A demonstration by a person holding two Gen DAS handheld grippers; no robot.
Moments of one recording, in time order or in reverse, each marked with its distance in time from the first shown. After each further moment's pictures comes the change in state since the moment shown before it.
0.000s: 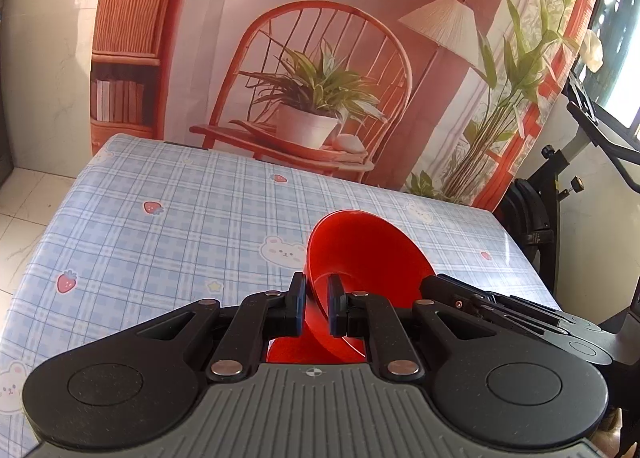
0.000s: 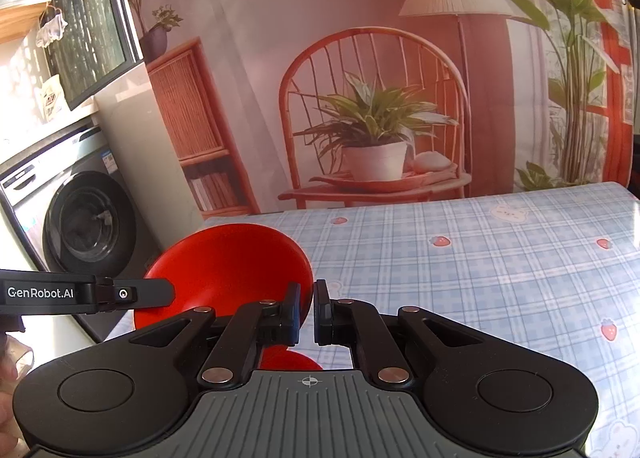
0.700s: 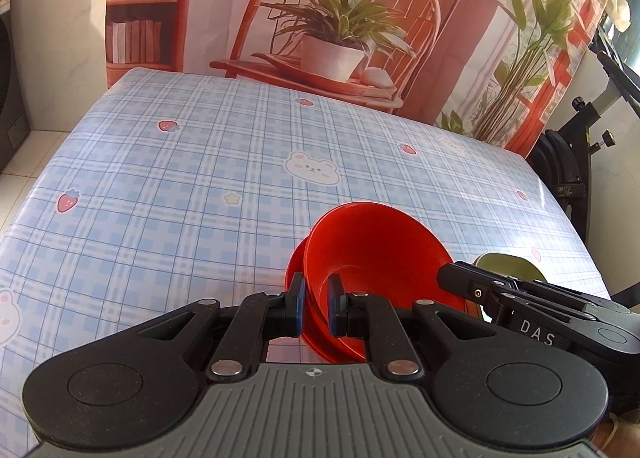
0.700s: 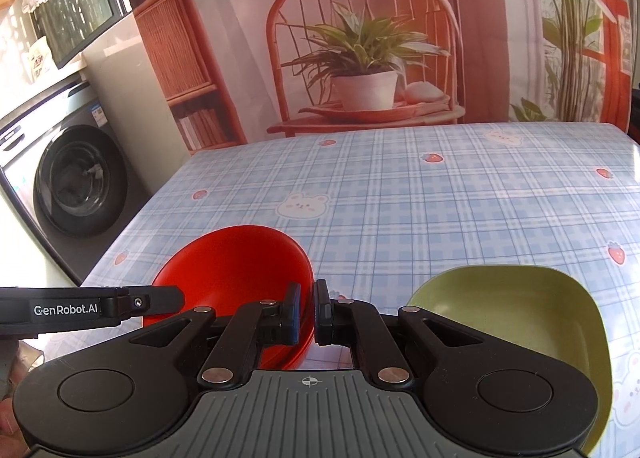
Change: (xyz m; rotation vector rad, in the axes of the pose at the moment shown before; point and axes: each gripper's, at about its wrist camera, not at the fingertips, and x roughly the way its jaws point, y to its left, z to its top) left arm 0.030 0.010 -0.052 0.001 0.130 0.085; right arm 0.012 -0.010 -0.056 0.009 0.143 -0.013
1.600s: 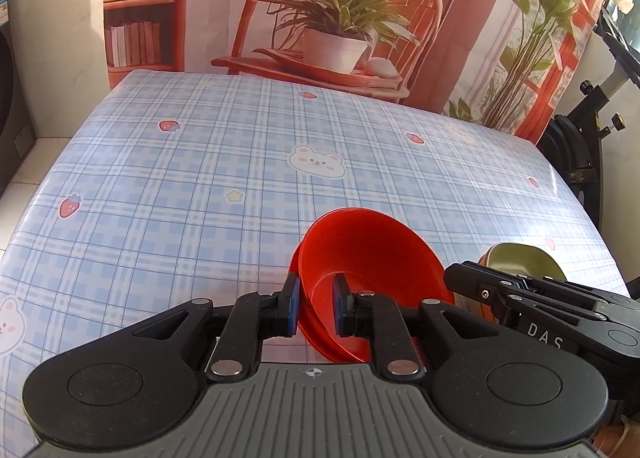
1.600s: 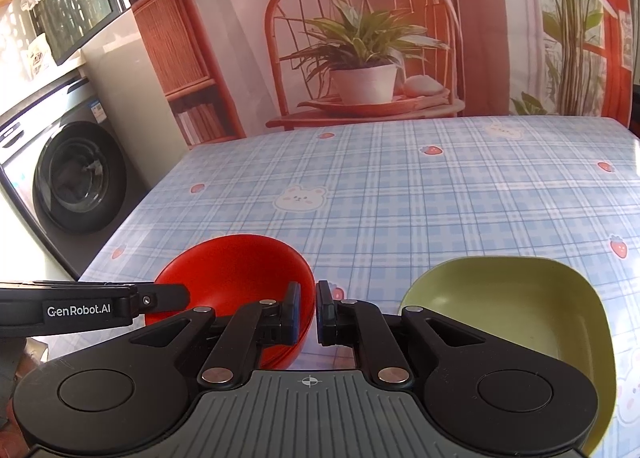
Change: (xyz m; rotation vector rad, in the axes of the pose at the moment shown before) left arm 0.008 -0.003 0.004 0.033 0.019 0.038; right arm 0.003 -0.005 -0.002 0.002 0.016 0.002
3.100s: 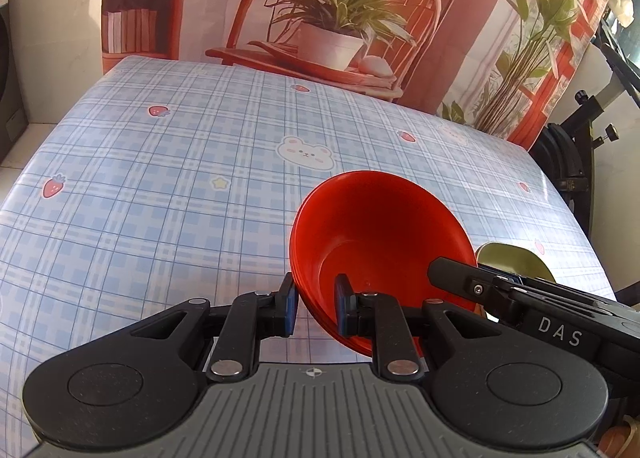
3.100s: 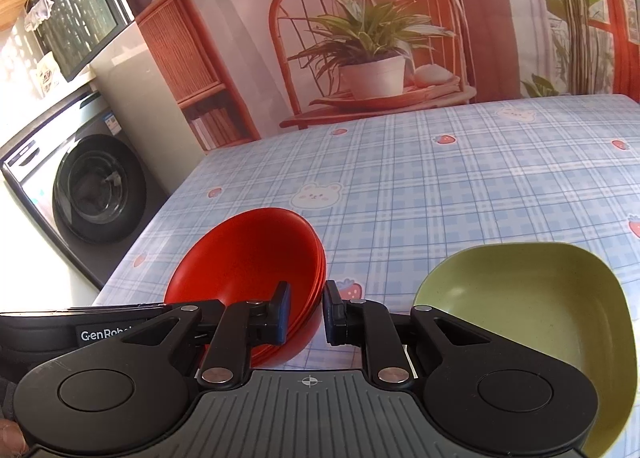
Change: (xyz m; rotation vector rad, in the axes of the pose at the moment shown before) left arm 0.004 0.000 -0.007 -0.037 -0.007 -0.045; right arm -0.004 -0.008 0.000 0.062 -0.002 0.079
